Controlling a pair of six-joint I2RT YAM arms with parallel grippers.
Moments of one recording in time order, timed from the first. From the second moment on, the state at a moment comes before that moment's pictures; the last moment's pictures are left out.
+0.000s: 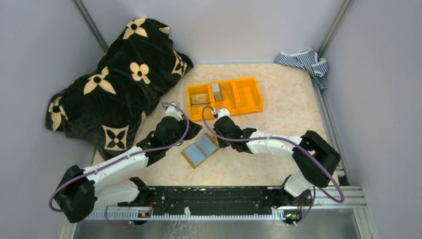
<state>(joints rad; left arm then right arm) -0.76 1.13 0.56 0.21 -0.15 -0.82 0.92 1.52 0.82 -0.14 0.25 0.43</state>
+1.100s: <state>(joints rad) -0.90 0.98 0.30 -0.19 -0.21 -1.13 0.92 1.57 0.82 -0.07 0.15 0.41</state>
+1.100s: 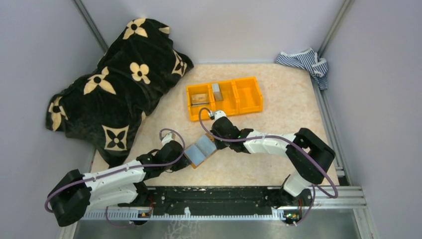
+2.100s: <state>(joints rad) -0.90 1.02 0.30 -0.14 -0.22 -1.14 0.89 1.62 0.80 -0.05 0.16 0.40</state>
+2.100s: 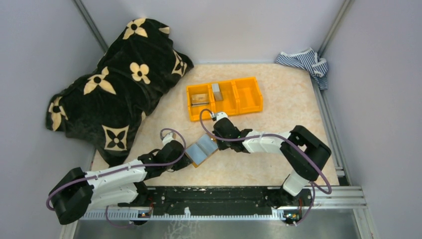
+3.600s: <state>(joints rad) -0.90 1.05 0.31 -0.12 -0.23 -1.13 1.02 1.56 0.85 -0.12 0.15 0.41</state>
